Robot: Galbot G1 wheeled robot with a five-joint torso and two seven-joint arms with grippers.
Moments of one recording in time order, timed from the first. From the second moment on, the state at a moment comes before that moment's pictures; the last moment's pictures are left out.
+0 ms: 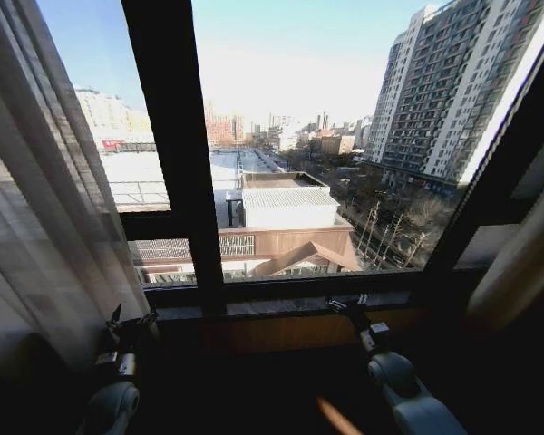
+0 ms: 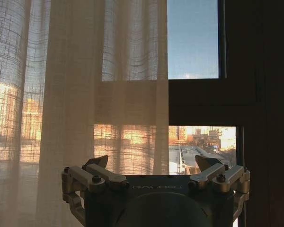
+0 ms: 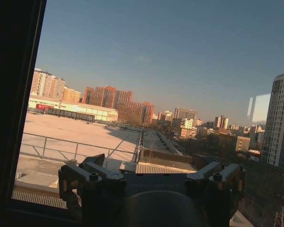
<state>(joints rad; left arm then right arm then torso) 1.34 -1.19 -0.67 -1.70 -0.38 -0.24 -0.17 -1.19 1.09 0.45 1.70 0.28 0.10 0.02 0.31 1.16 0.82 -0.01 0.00</state>
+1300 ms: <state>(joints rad) 1.34 -1.19 -0.67 -1.70 -0.38 -0.24 -0.17 -1.19 1.09 0.45 1.70 0.28 0.10 0.02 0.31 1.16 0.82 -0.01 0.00</state>
